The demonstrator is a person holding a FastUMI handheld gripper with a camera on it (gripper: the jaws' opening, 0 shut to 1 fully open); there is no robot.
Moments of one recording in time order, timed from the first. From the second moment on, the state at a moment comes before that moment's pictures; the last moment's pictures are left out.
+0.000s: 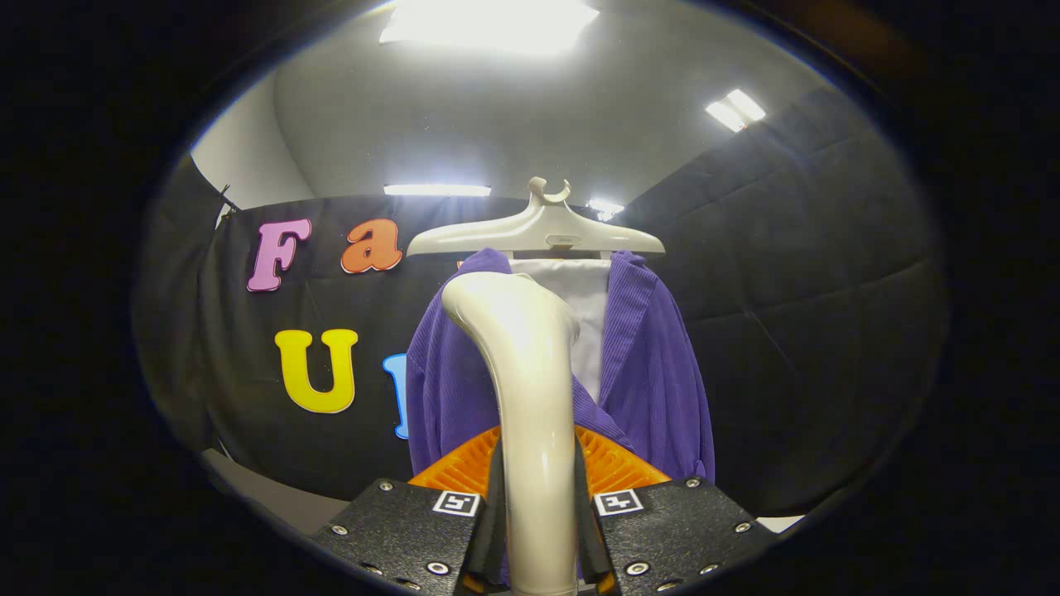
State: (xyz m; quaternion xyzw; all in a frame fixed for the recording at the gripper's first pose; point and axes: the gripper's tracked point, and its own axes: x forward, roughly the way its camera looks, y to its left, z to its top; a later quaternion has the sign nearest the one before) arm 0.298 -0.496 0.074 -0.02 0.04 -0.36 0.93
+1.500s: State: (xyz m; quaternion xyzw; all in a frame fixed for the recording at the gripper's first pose) arm 0.162 -0.438 -0.243 0.05 0.28 -0.33 0.90
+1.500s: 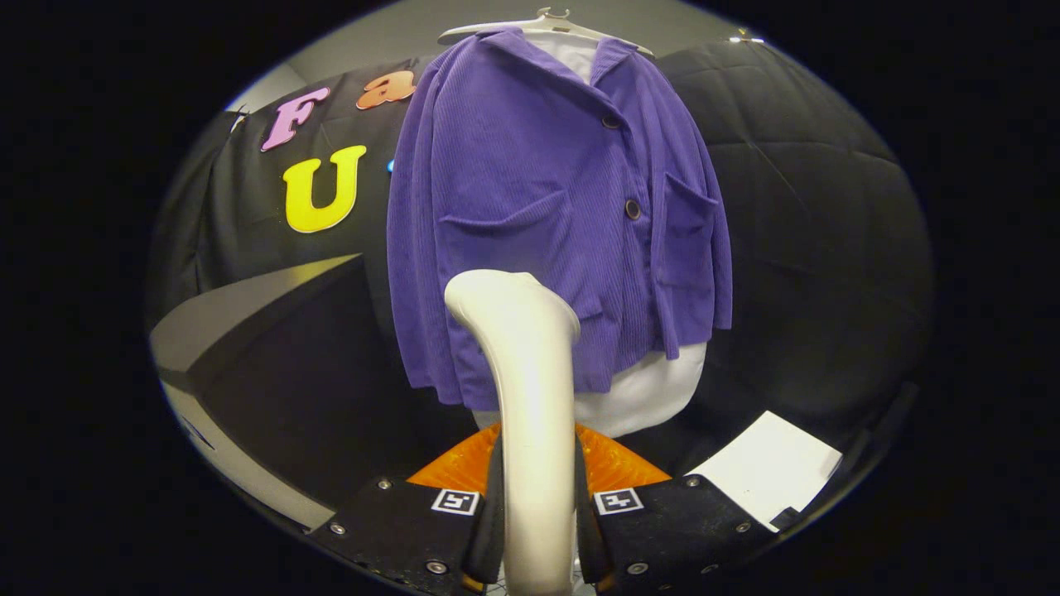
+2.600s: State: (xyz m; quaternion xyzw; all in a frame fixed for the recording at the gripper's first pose) arm 0.159 -0.476 0.054 -0.04 0.06 -0.38 0.92
